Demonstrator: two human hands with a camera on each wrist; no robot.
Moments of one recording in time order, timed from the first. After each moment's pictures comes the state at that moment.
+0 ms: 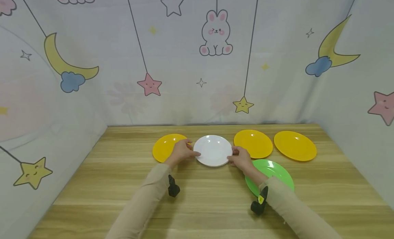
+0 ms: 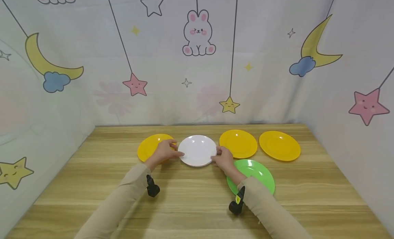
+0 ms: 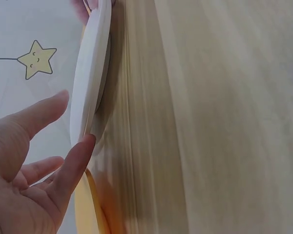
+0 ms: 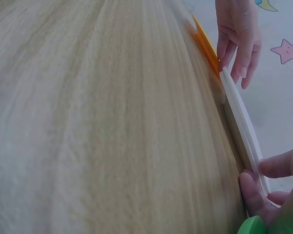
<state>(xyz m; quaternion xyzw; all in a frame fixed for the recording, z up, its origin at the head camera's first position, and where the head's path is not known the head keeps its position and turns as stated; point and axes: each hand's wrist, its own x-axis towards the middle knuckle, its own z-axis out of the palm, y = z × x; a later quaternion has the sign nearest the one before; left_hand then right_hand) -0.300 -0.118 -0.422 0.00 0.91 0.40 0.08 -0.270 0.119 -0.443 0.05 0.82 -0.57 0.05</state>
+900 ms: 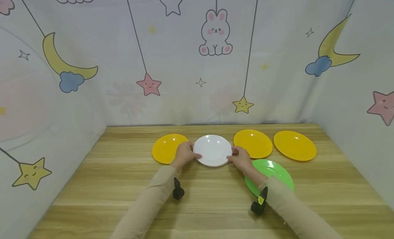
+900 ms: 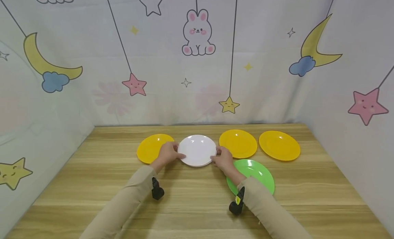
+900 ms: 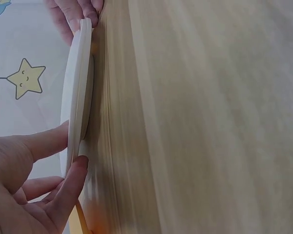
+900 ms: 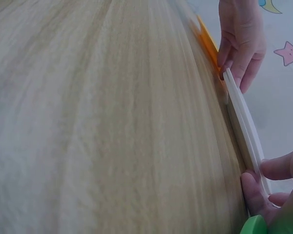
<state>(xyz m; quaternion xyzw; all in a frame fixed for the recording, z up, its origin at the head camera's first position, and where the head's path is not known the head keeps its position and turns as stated) -0.295 -0.103 -0.429 0.00 0.93 0.37 0.03 -0.269 0.118 -0.441 0.06 0.82 -0.57 0.04</state>
